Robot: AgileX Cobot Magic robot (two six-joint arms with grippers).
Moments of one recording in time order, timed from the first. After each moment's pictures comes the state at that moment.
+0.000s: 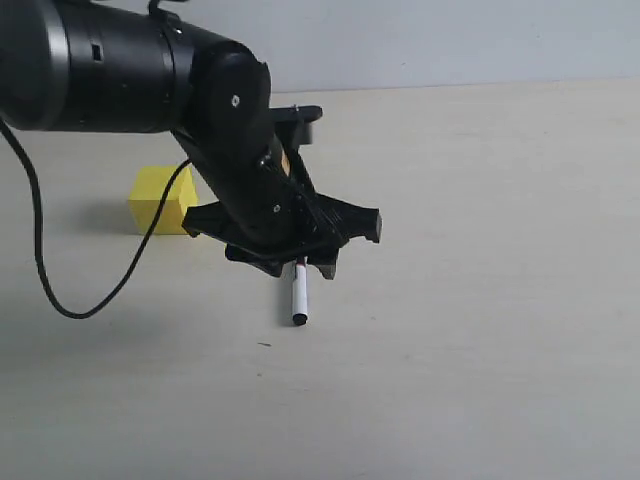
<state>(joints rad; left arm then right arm) -0.80 1.91 -1.30 -0.08 0.75 -0.51 -0.02 0.01 0.00 0.05 0.24 0.08</state>
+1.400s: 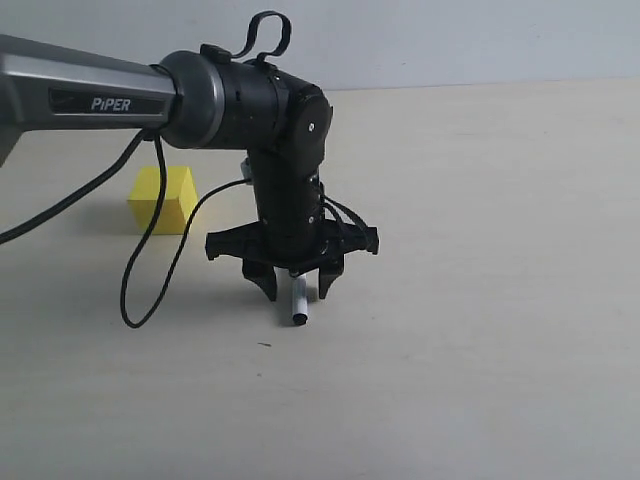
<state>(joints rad) -0.76 2.24 -1.61 -0.04 1.00 -0.72 -0.02 0.01 0.00 0.05 0.24 0.08</state>
